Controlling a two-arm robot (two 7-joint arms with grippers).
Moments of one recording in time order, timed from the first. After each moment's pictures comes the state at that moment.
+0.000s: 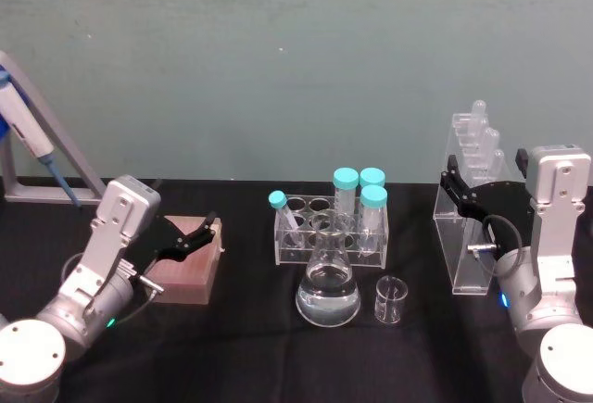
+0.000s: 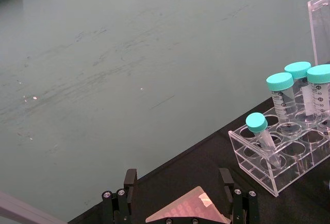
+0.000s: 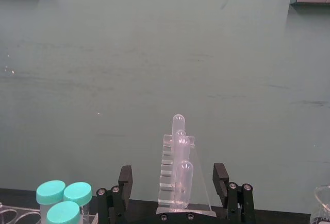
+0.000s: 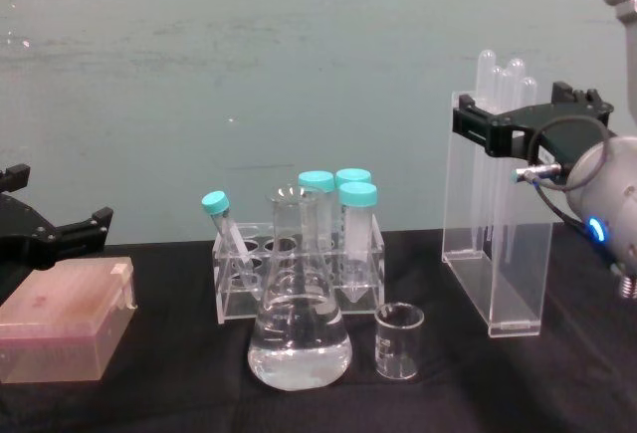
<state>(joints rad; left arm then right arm) -0.20 0.60 0.45 -1.41 -0.25 -0.12 0.03 0.23 0.07 -0.28 -1.40 0.02 -0.10 -0.19</state>
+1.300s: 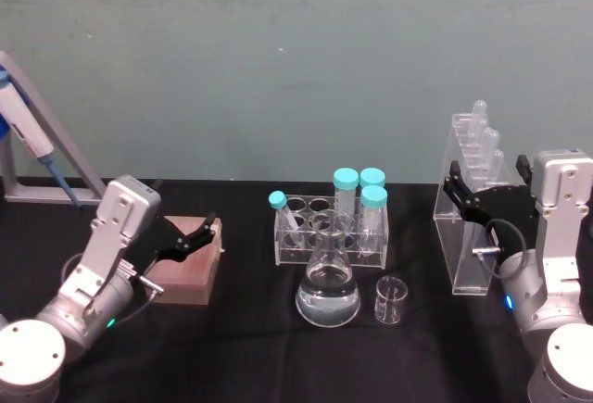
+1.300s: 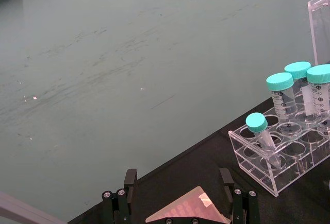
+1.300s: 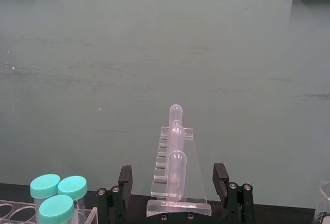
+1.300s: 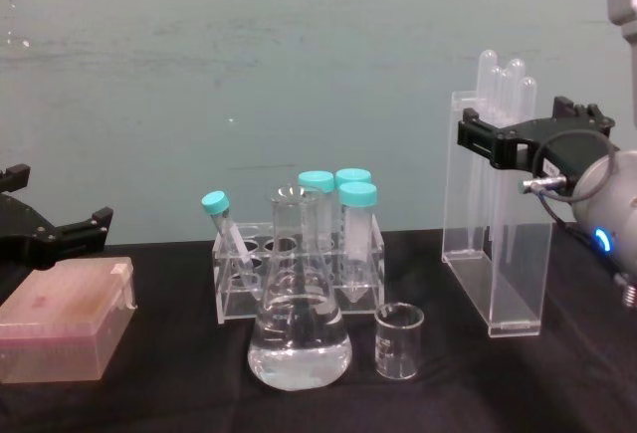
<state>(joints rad) -0.20 0.60 0.45 -1.41 -0.25 -0.12 0.03 0.24 0.01 -0.19 -1.34 -0.02 -0.13 -0.09</state>
